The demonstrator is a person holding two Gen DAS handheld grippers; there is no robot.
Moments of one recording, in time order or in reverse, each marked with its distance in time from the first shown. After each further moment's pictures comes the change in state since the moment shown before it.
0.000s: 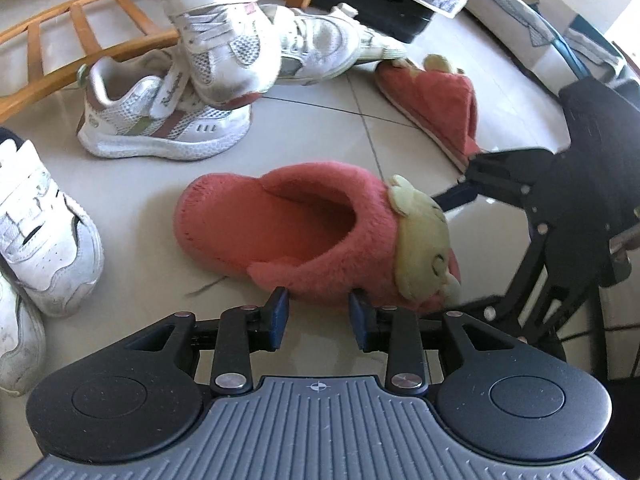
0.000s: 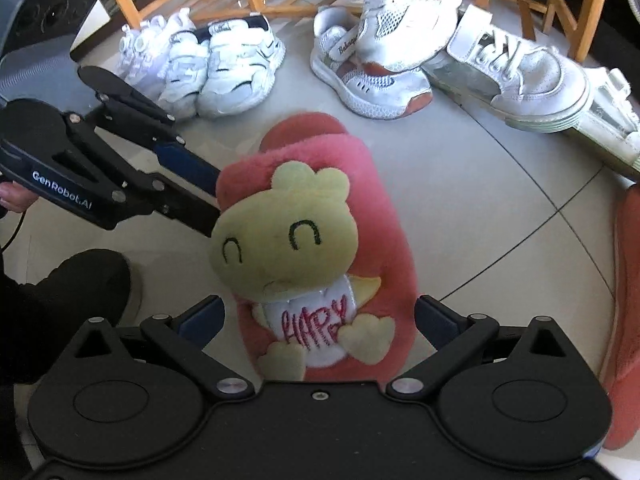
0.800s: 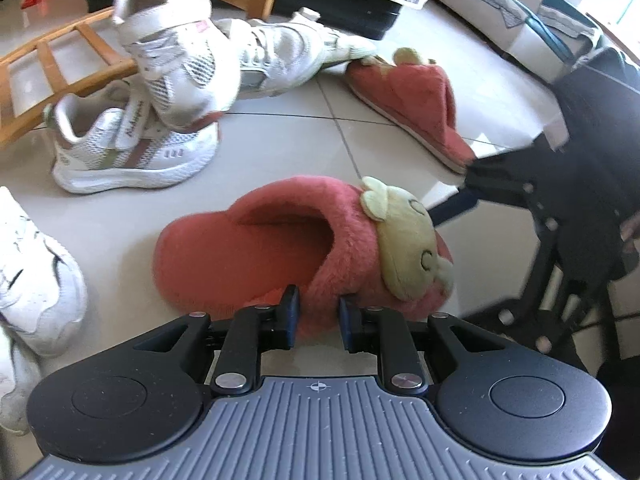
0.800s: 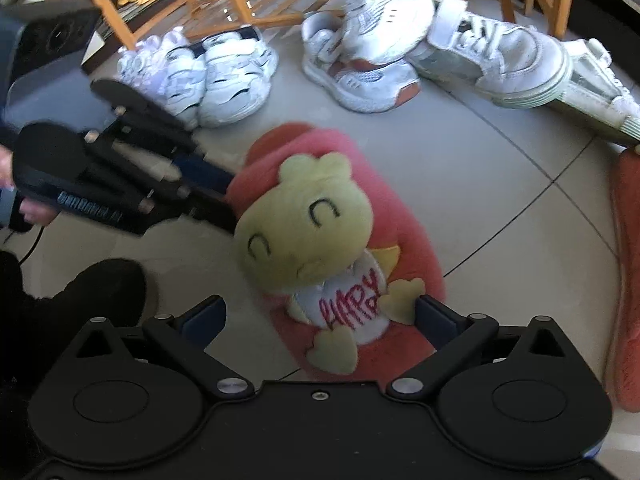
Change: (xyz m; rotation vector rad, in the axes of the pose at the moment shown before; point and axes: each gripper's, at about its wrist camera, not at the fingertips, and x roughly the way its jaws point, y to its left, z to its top) left arm 0.002 -0.018 0.002 0.129 -0.027 0.014; right arm -0.013 -0.004 -0.016 0.080 -0.043 0.035
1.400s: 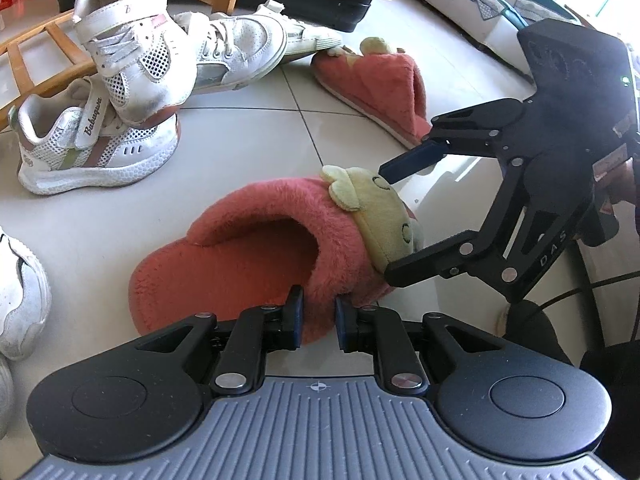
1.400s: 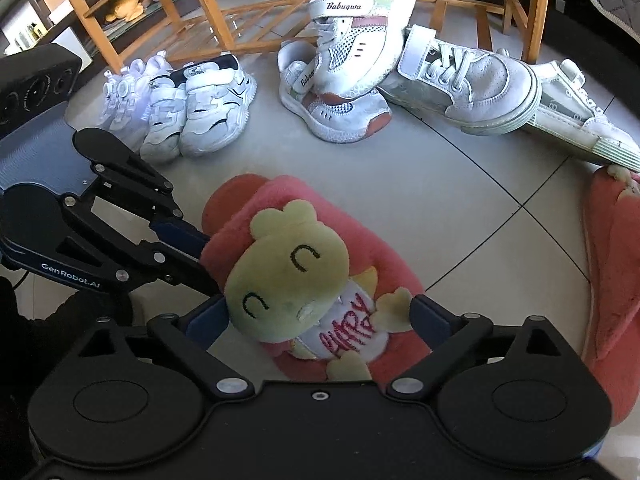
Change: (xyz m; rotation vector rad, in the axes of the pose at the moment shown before) left arm 0.007 -0.018 -0.005 0.044 0.021 -0.090; right arm -0.009 -0.016 0.010 0.007 -0.039 -0.047
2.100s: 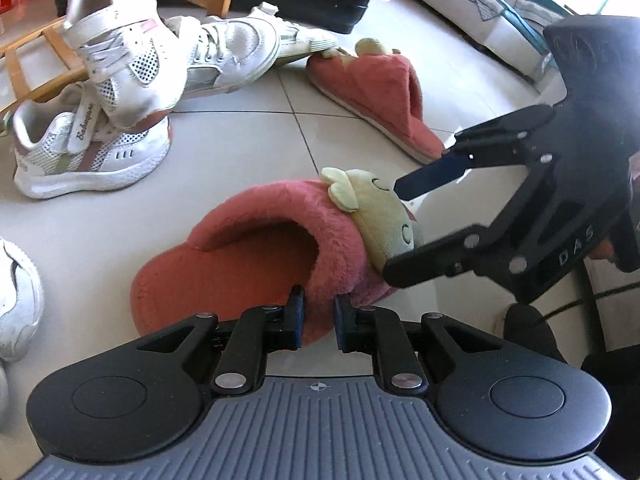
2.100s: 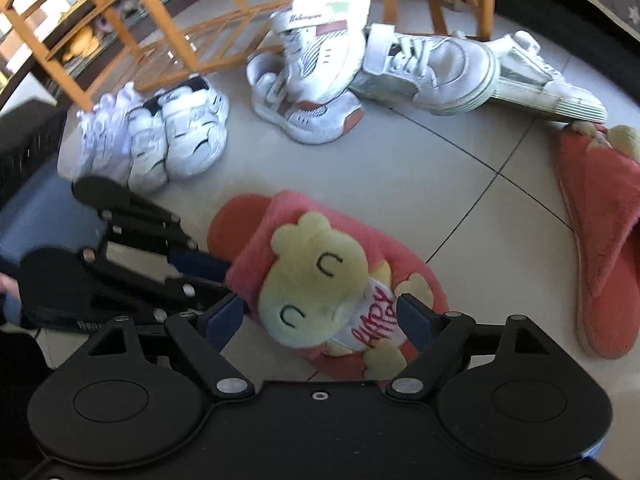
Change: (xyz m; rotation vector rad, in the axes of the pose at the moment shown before) left arm 0.001 -0.006 -0.001 -0.001 -0.013 0.006; right arm -0.015 0.012 0.000 0.152 -0.007 -0.037
